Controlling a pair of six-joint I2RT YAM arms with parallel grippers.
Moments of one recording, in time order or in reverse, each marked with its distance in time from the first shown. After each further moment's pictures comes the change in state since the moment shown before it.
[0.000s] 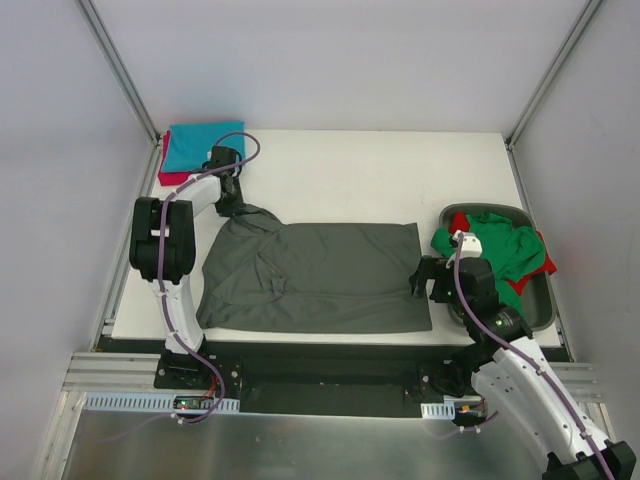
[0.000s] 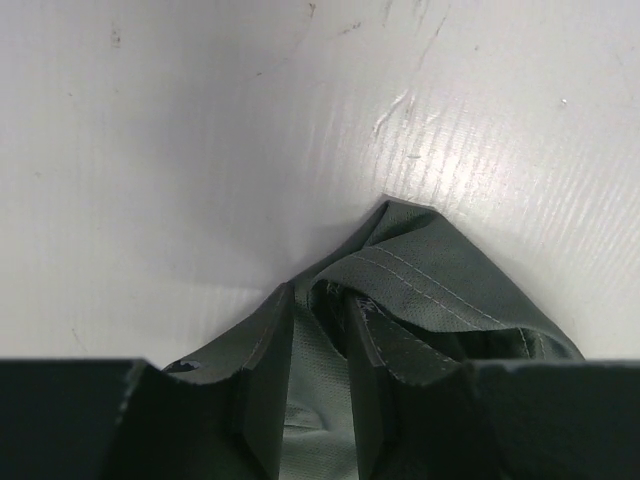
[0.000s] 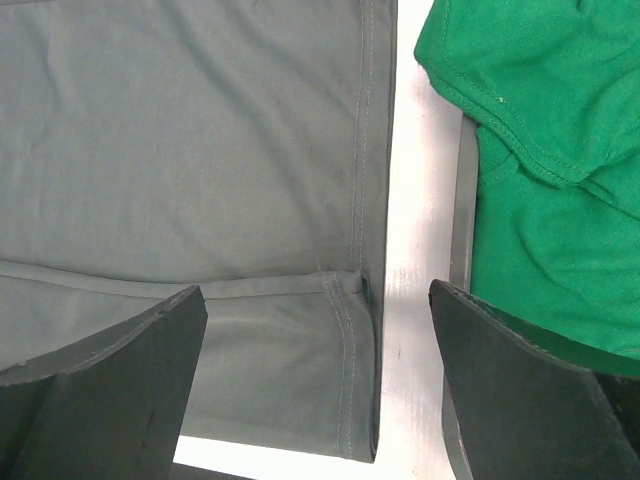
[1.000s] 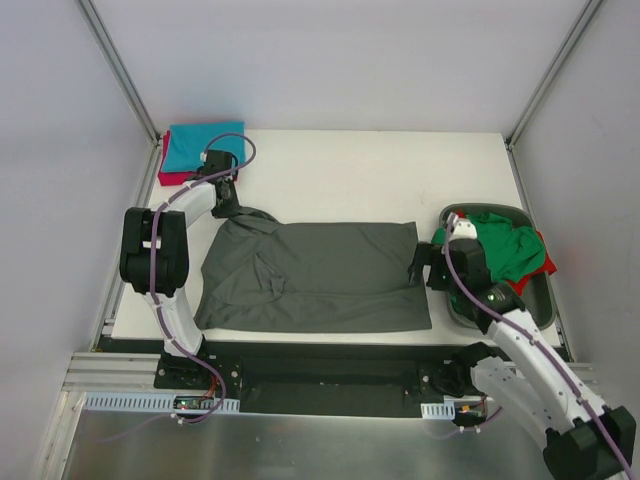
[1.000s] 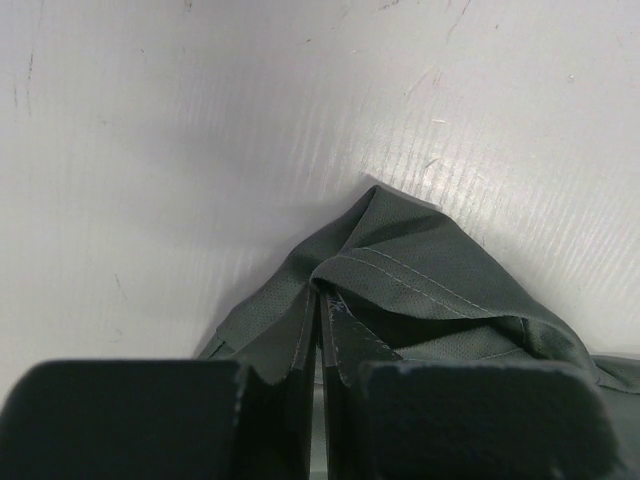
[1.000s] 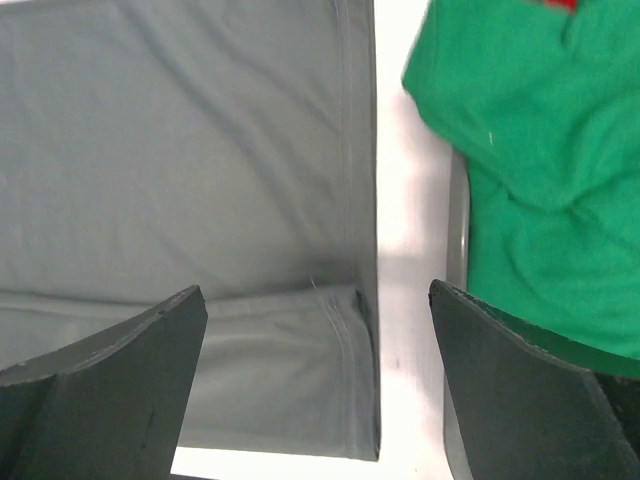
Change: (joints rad) left arm 0.000 -0.118 -0.113 0.042 -0.061 -0.019; right arm 0.000 0.168 0.074 -0.001 0.038 0.024
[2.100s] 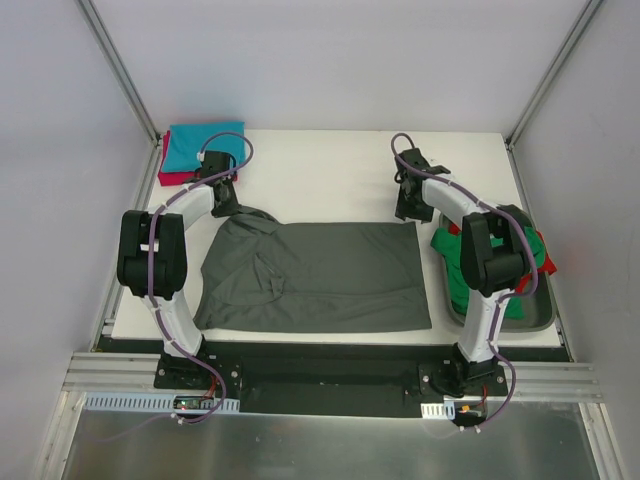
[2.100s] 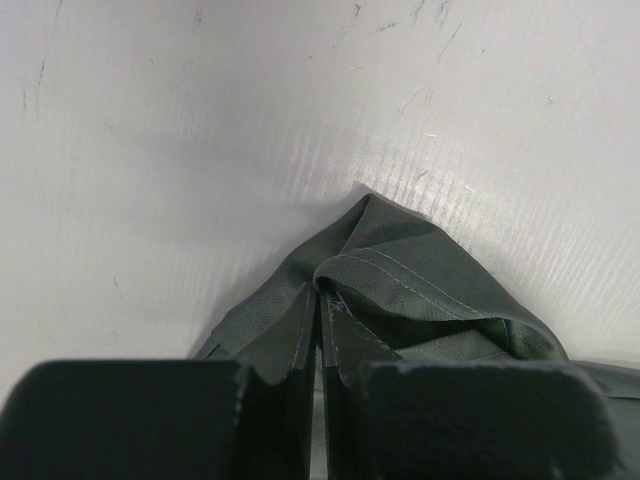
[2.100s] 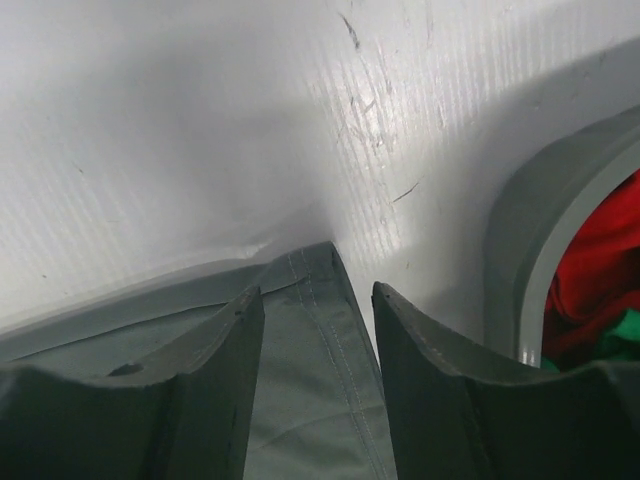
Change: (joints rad) left arm 0.007 -0.031 -0.034 0.054 0.005 -0.034; right arm -0.085 1.284 0.996 -0.193 0.203 0.082
